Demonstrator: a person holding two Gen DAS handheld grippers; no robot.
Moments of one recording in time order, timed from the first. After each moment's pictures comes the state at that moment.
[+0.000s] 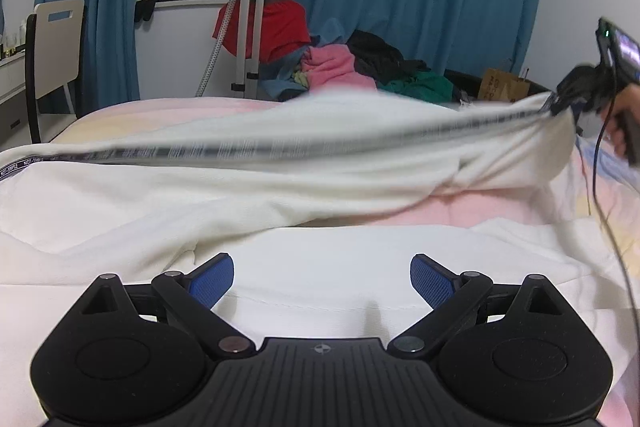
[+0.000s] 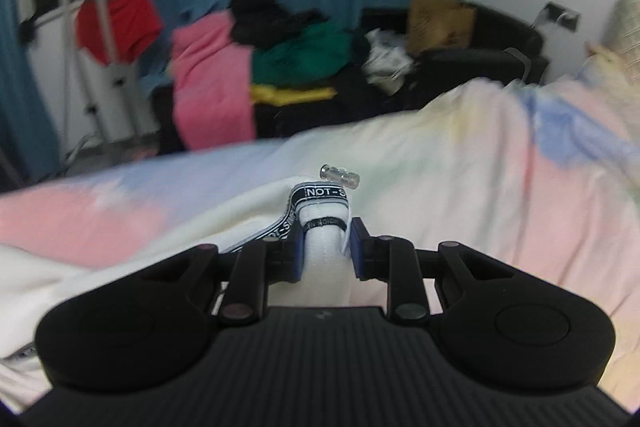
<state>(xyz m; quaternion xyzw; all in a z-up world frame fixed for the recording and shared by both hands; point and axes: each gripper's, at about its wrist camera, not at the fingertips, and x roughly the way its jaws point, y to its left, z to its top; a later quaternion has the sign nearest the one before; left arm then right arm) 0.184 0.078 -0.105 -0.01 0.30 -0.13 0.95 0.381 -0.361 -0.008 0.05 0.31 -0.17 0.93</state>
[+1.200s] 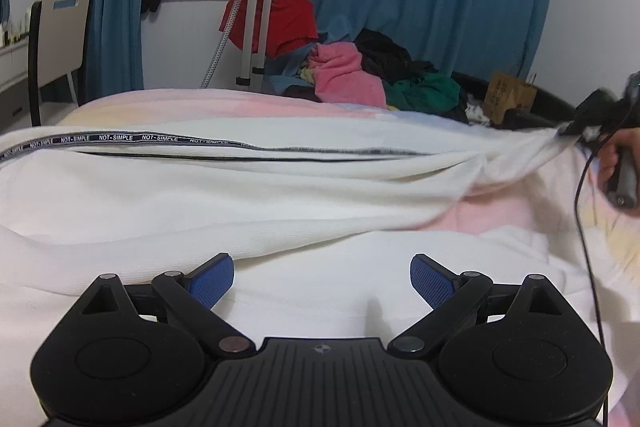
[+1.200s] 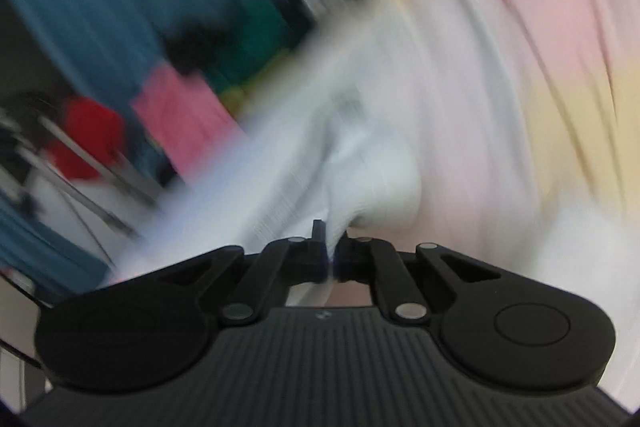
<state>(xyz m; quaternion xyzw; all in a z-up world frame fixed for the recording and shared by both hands) 0.196 0.076 -0.117 -0.04 0.30 -0.12 0.95 0.357 -0.381 -0.074 0.33 0.21 -0.18 0.90</state>
